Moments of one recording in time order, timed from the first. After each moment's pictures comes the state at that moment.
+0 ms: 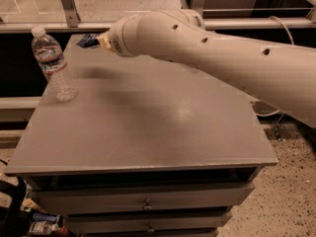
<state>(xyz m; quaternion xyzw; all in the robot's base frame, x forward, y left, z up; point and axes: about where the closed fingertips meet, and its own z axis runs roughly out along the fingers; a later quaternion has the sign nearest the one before) 0.687 0.118 0.951 -0.37 0.73 0.16 0.55</state>
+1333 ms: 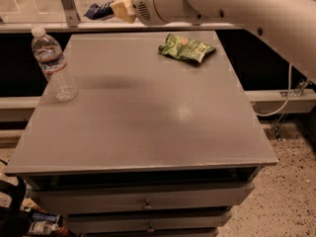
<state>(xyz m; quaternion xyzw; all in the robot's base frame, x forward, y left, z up) 0.648 0.066 1.045 -0.40 0.70 0.17 0.57</state>
